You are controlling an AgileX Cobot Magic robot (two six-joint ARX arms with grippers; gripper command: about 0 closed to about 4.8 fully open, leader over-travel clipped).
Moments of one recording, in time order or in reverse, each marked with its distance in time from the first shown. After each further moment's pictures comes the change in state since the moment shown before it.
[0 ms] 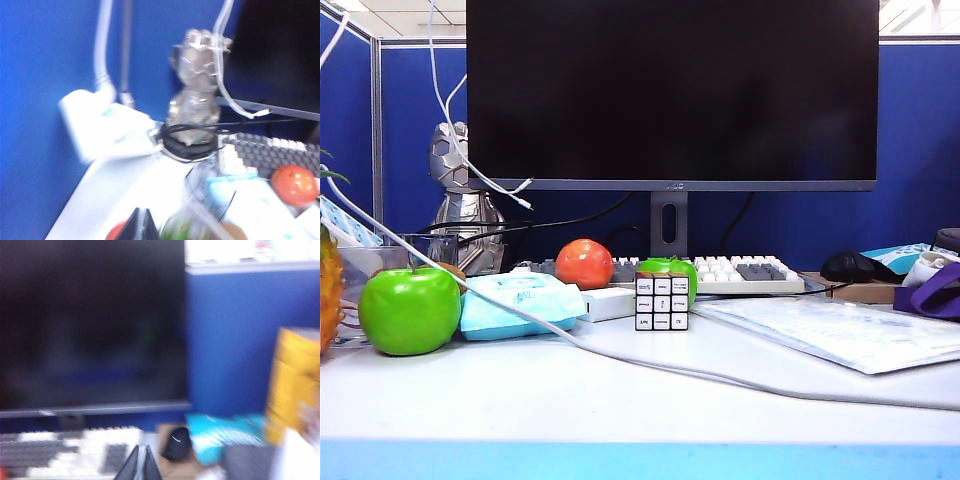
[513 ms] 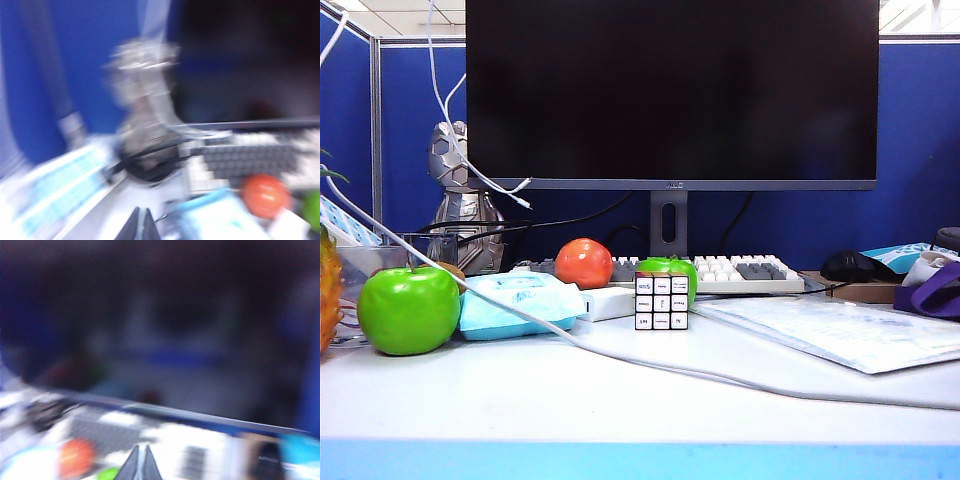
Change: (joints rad) left arm -0.051 0.584 0.621 -0.181 0.151 0.143; right arm 0.179 0.359 0.329 -0.092 -0.156 -0.005
